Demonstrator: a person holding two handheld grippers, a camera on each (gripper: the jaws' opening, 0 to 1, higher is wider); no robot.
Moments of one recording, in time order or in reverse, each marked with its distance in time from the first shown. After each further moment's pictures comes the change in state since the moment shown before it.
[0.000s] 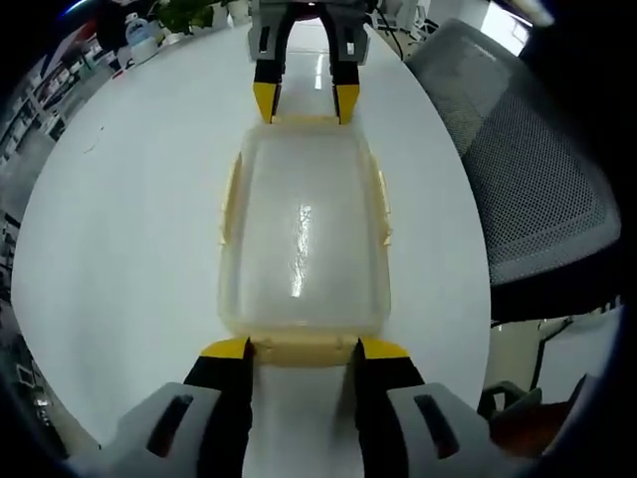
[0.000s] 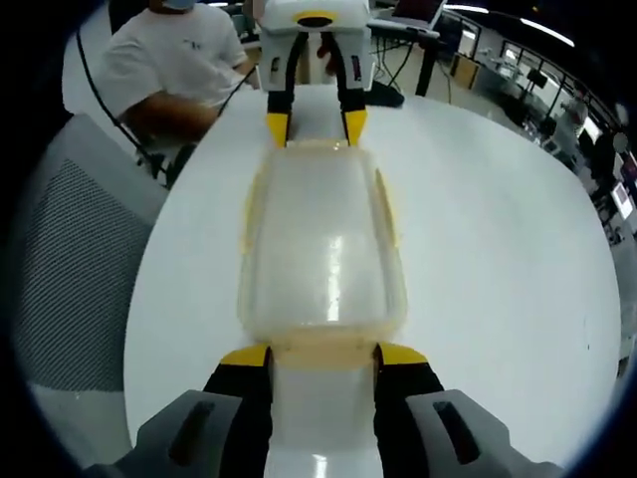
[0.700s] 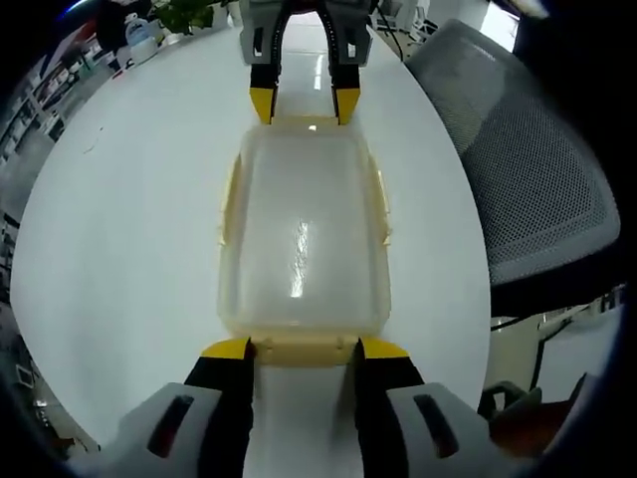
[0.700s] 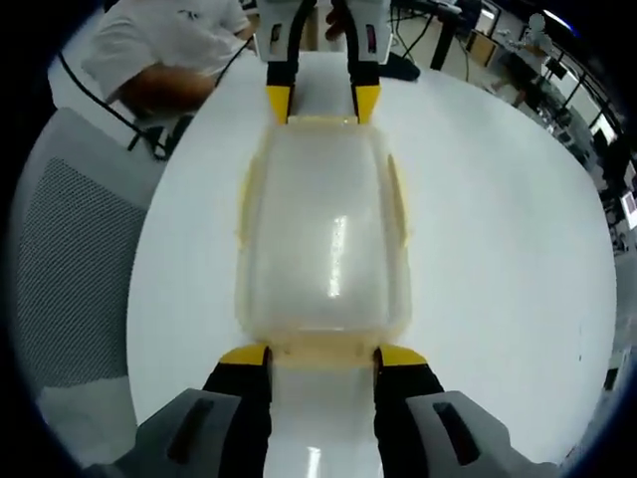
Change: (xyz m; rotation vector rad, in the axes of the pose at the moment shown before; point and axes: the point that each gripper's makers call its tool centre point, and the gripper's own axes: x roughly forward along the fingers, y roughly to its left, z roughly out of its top) left arm 0.000 0.002 0.001 -0.001 -0.006 -0.003; right arm 0.003 -0.002 0.000 -0.022 0.157 0.015
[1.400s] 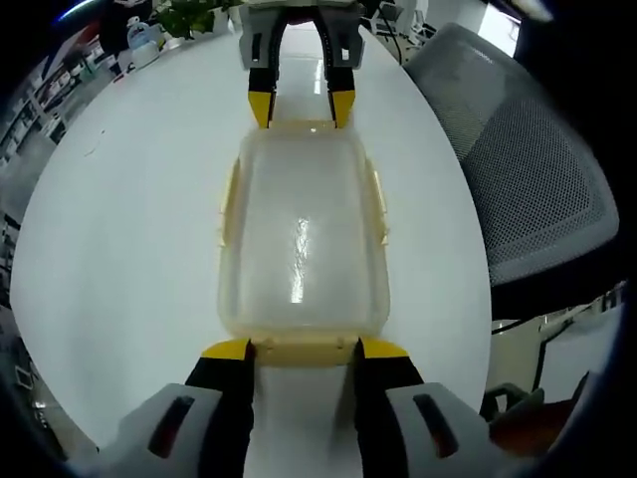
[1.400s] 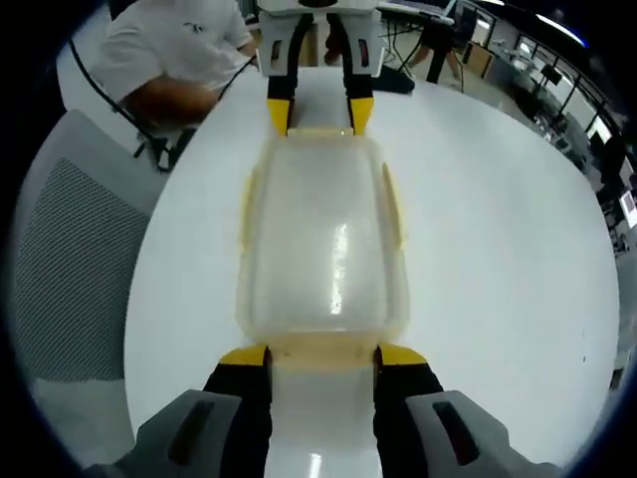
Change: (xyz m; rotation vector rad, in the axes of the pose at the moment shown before) left arm -0.001 0.001 0.000 -0.001 -0.026 0.004; right arm -0.001 -0.002 0.002 0.002 -0.081 0.003
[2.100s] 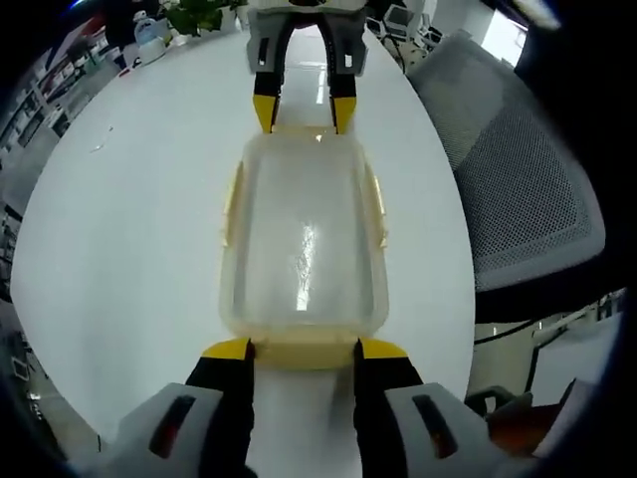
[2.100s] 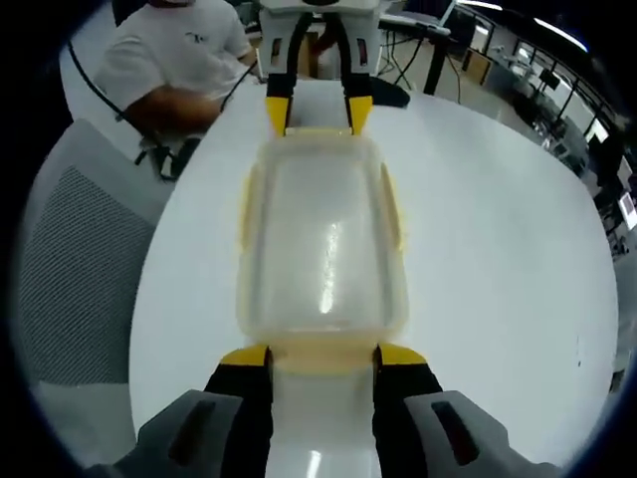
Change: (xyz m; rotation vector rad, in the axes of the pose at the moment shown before) left arm -0.027 0.001 0.007 -0.030 0.010 -0.011; right arm -0.015 -0.004 0.008 -0.011 -0.048 0.002
